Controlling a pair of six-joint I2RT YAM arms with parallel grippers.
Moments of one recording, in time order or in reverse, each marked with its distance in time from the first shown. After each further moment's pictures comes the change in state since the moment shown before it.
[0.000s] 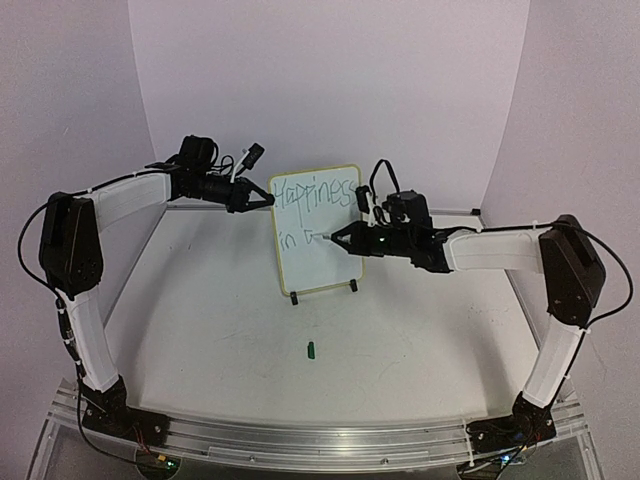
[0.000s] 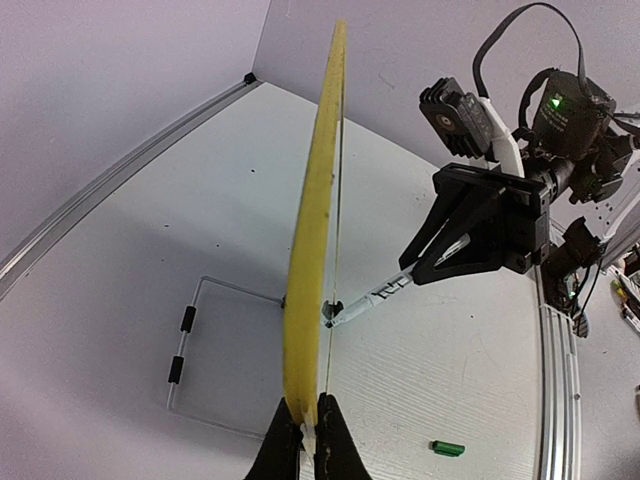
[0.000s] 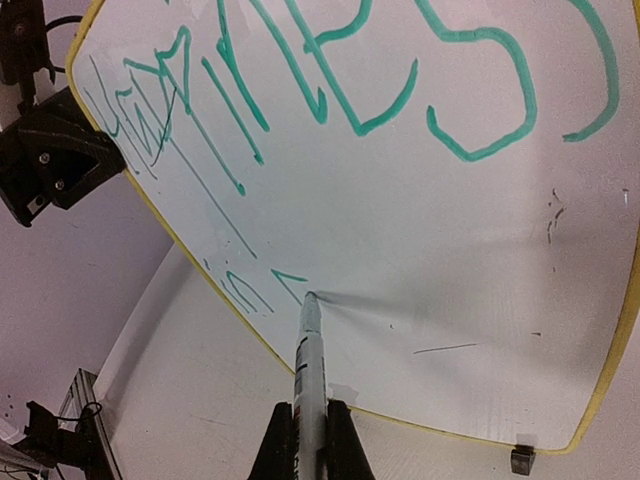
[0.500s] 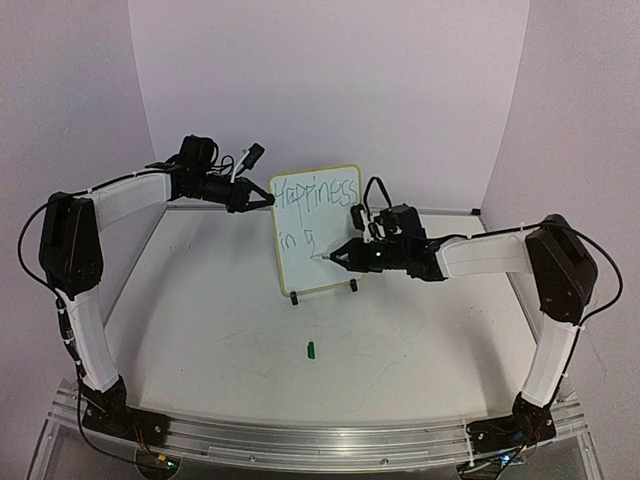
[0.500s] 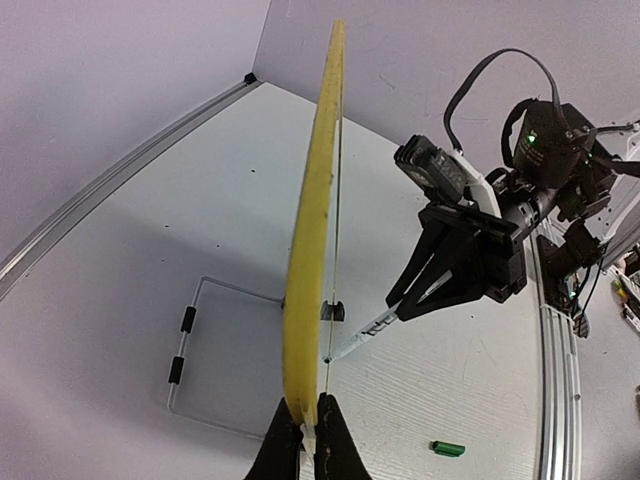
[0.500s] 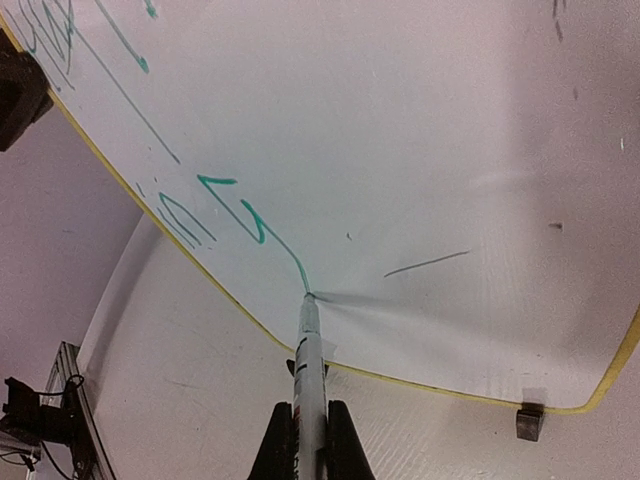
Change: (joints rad) left arm -0.001 0.000 0.000 0.000 0.000 0.000; right arm 0.011 0.052 -0.037 -0.023 -0.017 0.000
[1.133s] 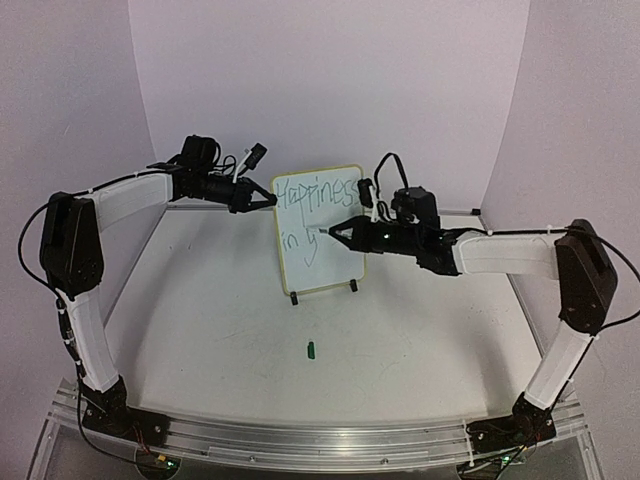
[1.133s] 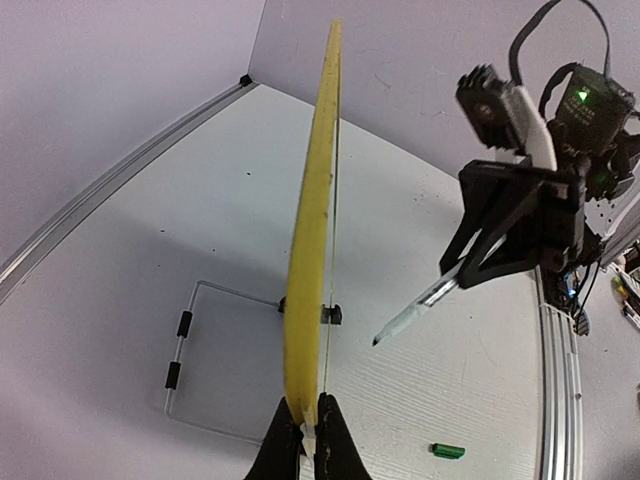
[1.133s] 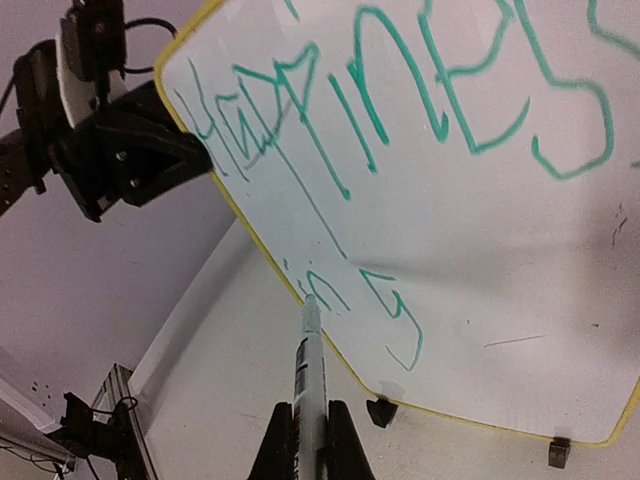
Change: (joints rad) left arm -0.011 0.000 0.000 0.006 -0.001 0.001; right arm 0.015 -0.113 -0.009 0.077 -0.032 0.036
